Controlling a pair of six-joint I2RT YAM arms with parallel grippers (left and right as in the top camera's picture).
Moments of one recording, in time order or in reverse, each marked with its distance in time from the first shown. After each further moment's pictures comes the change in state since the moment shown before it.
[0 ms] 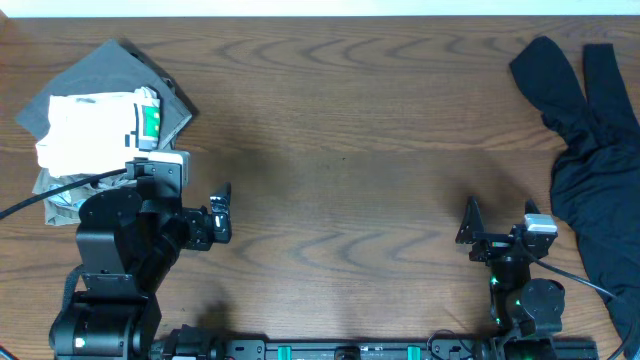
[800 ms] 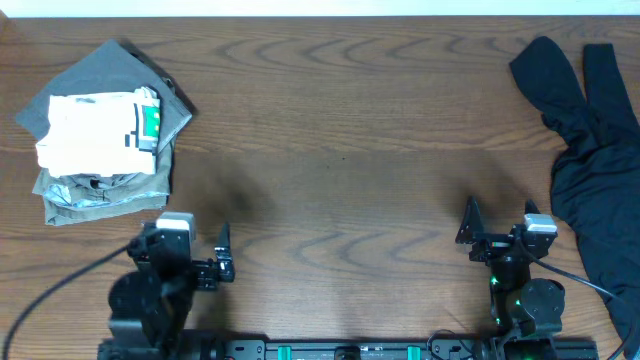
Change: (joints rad) left arm 0.000 -0.534 -0.516 0.197 -0.083 0.005; right arm 0.000 0.000 0.000 0.000 -0.001 0.000
